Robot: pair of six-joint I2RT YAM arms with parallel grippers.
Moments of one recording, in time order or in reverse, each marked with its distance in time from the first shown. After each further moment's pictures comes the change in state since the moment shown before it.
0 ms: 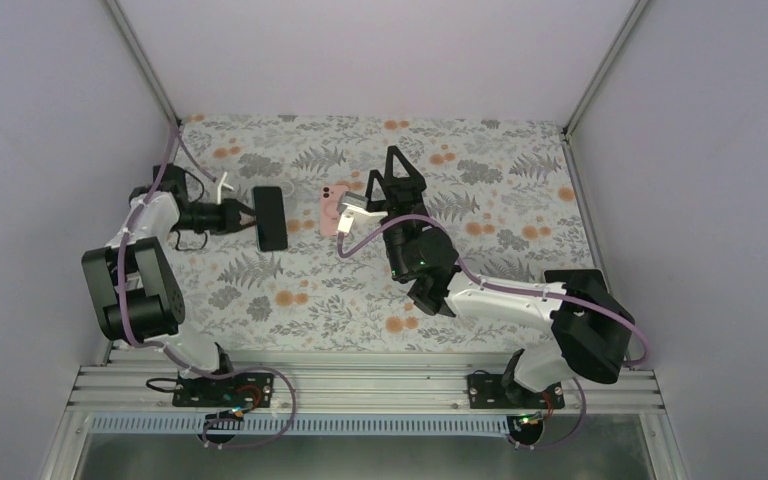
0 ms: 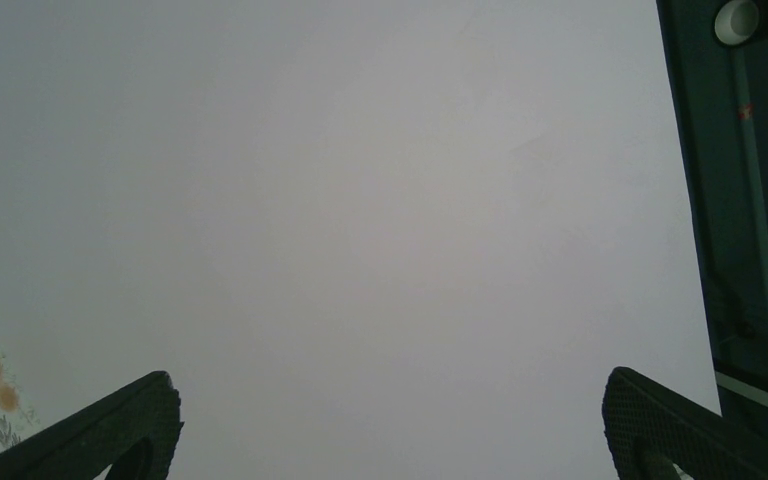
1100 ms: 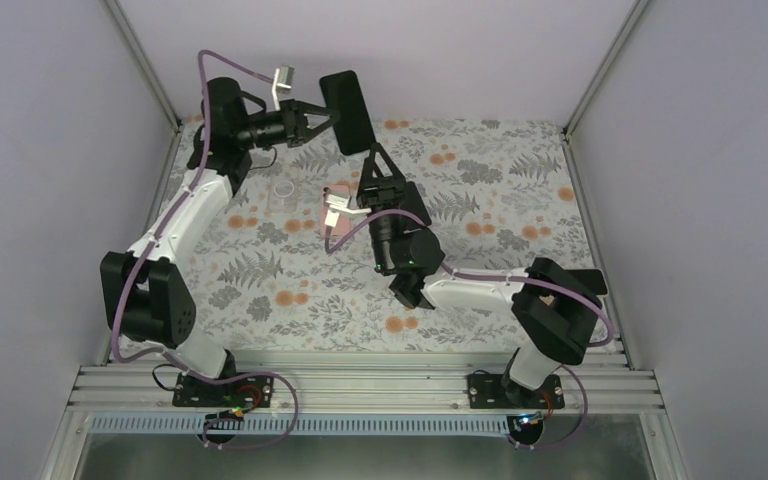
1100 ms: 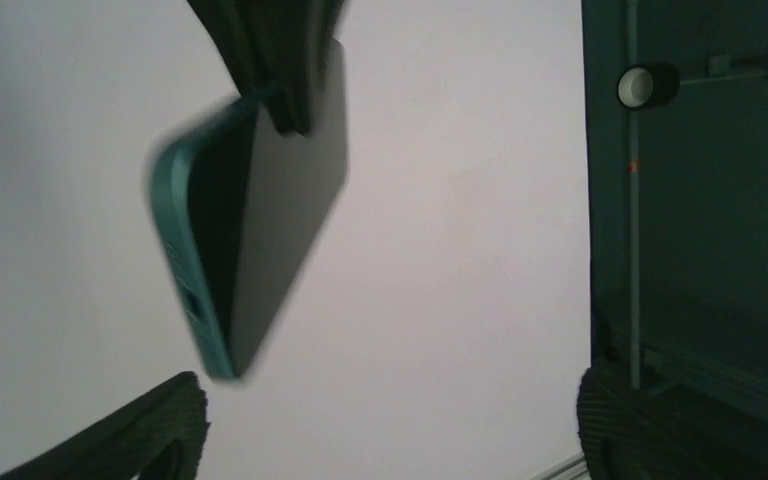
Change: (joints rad) left arm -0.475 -0.019 0.270 1.052 0.055 -1.273; right arm -0.008 0.183 0.080 0.272 -0.028 -0.306
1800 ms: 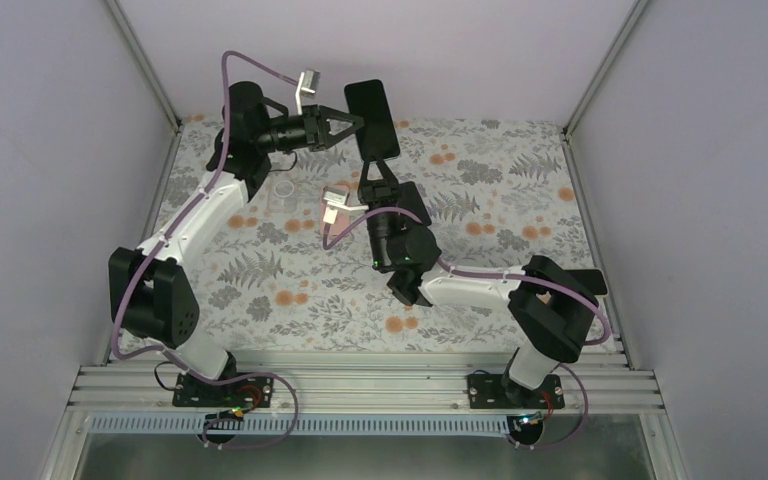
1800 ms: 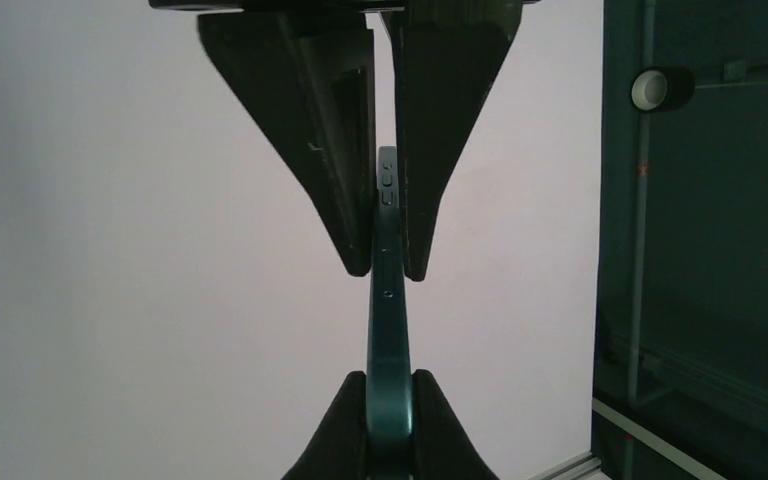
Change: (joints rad) left arm -0.098 0.017 0.001 0.069 -0.013 -0.031; right arm -0.006 0.012 0.020 -0.025 0.013 -0.015
